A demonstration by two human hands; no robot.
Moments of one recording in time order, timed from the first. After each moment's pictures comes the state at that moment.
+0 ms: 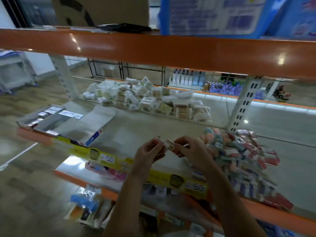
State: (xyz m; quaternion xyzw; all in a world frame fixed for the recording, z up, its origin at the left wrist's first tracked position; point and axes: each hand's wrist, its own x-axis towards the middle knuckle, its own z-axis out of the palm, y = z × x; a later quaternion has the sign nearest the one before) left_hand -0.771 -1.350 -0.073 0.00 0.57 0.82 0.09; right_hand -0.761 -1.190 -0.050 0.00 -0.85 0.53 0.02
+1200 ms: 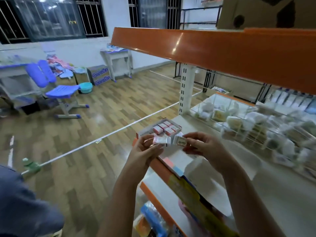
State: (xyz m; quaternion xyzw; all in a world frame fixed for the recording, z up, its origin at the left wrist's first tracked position) left_hand -0.937 -1.769 -0.063 -0.07 0.50 0.86 -0.12; right_hand -1.016 -1.582 -0.028 0.18 -0.70 0.66 -0.20
